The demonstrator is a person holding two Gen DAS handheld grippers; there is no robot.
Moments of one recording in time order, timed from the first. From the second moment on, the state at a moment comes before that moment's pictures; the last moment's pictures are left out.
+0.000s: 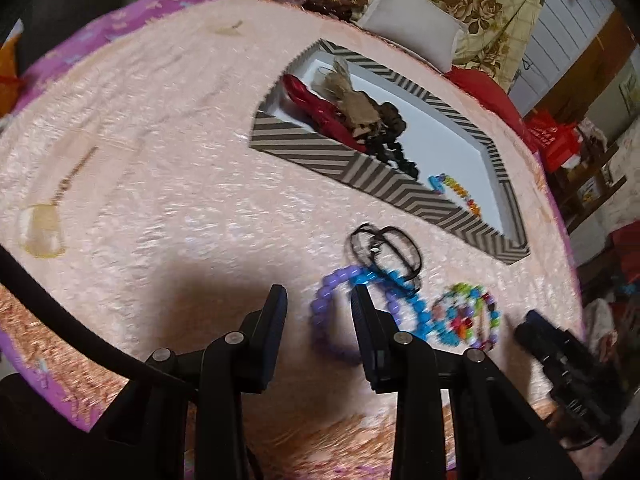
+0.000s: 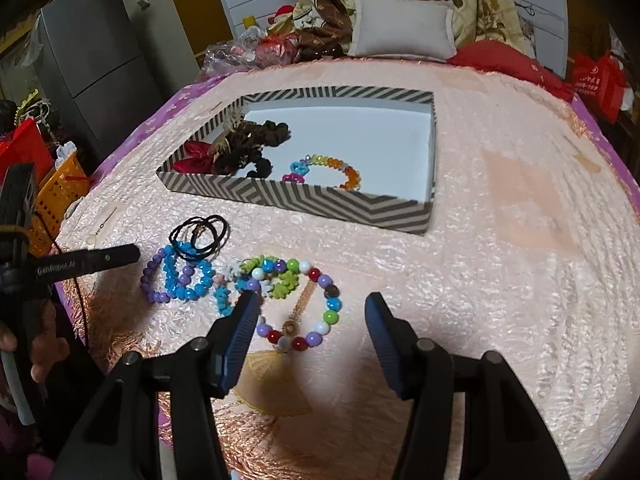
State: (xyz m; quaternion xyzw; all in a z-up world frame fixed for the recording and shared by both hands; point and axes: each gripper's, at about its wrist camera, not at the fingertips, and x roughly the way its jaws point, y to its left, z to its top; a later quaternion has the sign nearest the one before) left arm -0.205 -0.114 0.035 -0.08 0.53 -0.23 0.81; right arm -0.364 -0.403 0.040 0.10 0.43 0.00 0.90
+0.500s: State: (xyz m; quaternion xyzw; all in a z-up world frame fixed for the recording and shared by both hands) left arm -0.157 -0.156 0.019 -0.09 0.57 -0.24 0.78; right arm -0.357 -0.405 0.043 0.12 0.43 0.01 0.90
